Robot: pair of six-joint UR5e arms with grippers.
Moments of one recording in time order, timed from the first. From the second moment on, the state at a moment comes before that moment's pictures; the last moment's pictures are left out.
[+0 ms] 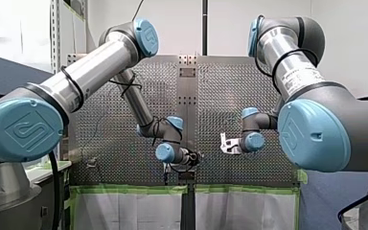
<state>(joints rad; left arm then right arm) -0.55 -2.45 -1.61 -2.49 -1.56 -1.83 1.90 -0.71 1.50 -0.50 1.42 1.50</state>
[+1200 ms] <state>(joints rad) -0.58 -2.23 -1.84 -2.34 -1.76 -1.85 1.90 -0.71 1.50 -0.48 1.42 1.50</state>
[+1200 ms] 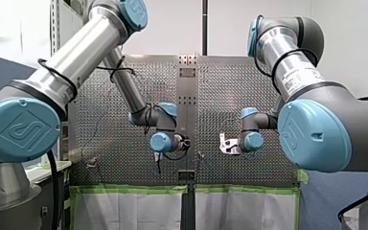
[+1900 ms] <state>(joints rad) -0.60 -2.05 -2.02 -2.38 -1.91 -1.81 1.91 -0.71 1.49 -0.48 1.42 1.50</state>
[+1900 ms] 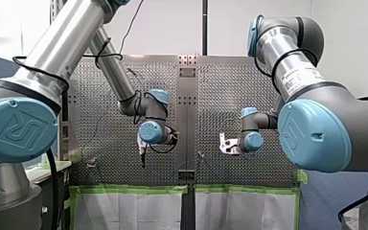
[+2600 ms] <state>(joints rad) -0.59 -1.88 -2.19 -2.26 -1.87 -1.86 1.91 -0.71 1.49 -0.47 1.42 1.50</state>
